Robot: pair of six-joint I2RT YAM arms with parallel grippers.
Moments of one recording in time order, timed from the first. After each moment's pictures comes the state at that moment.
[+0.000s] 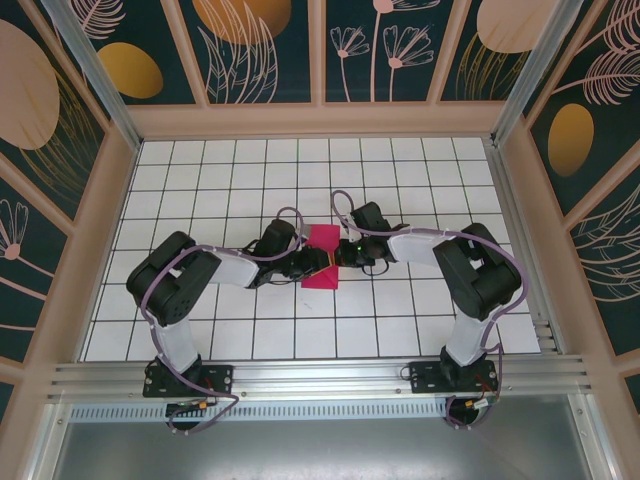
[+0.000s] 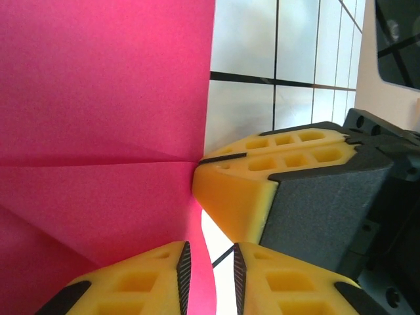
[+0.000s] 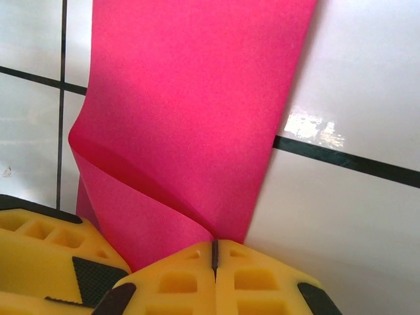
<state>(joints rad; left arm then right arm) -0.65 1.84 0.73 0.42 0.53 -1.03 0.59 1.79 0.91 -0.16 -0.37 0.49</state>
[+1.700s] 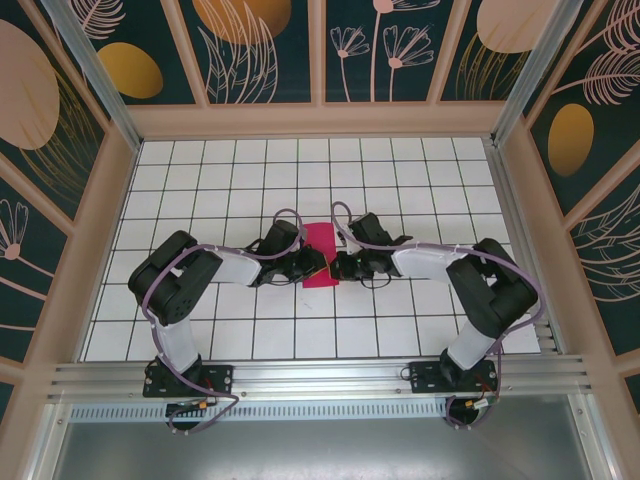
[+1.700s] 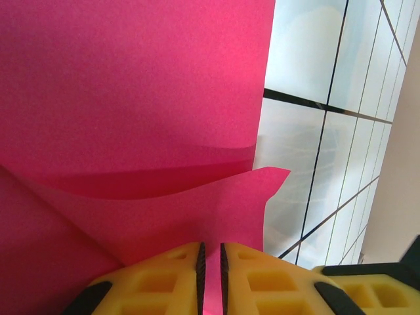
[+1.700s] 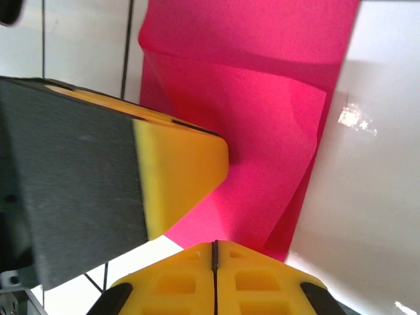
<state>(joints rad) -0.66 1.85 0.76 0.32 0.43 -1.10 0.67 1.66 0.81 -0.16 -0.43 0.56</state>
